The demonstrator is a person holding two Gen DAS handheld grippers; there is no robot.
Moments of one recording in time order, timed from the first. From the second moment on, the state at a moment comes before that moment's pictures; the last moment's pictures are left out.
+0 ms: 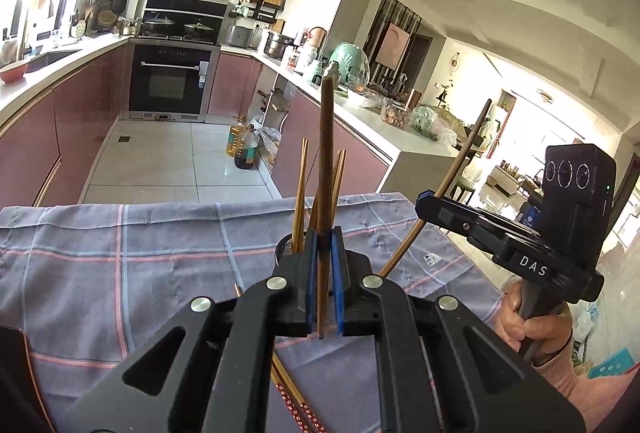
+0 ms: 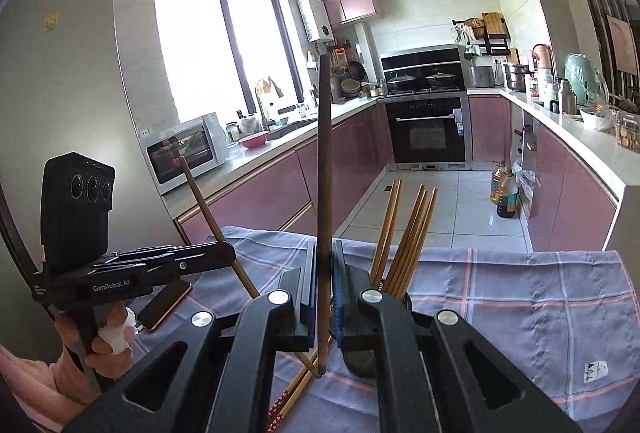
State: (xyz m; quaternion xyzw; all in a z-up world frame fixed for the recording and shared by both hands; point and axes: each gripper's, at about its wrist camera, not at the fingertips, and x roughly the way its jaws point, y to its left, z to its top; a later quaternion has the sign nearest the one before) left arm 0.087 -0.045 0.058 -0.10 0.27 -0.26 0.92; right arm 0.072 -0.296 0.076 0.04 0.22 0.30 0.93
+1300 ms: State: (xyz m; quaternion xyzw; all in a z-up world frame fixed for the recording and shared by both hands) left arm 0.123 -0.099 0.068 -0.01 0.29 -0.22 0.93; right arm 0.132 -0.285 0.050 0.04 0.25 0.27 0.93
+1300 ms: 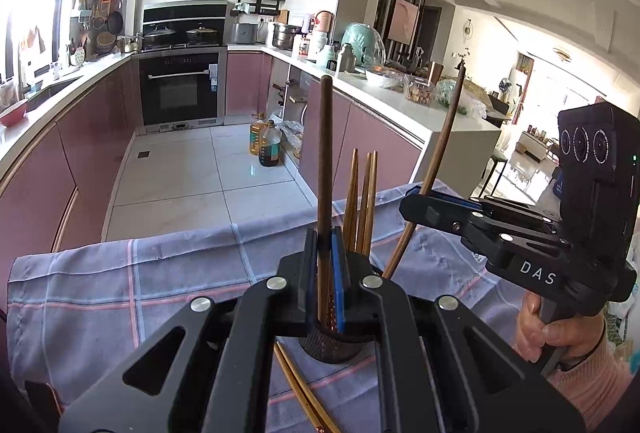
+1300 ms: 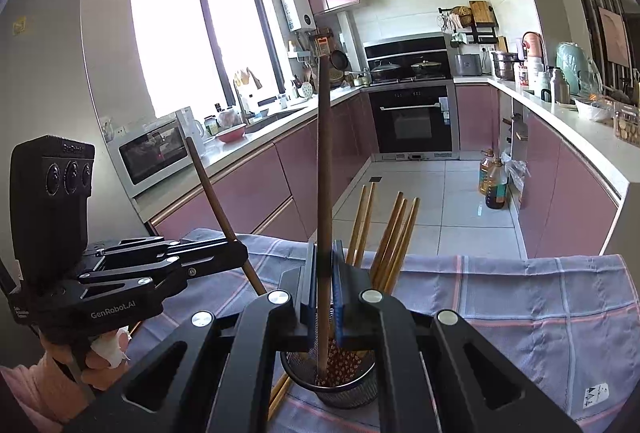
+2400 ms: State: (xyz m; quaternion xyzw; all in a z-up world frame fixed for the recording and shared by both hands) left arm 0.169 -0.101 0.035 -0.02 0.34 -0.22 0.91; right arm 0.159 -0.283 0.014 0.06 0.31 0.25 0.91
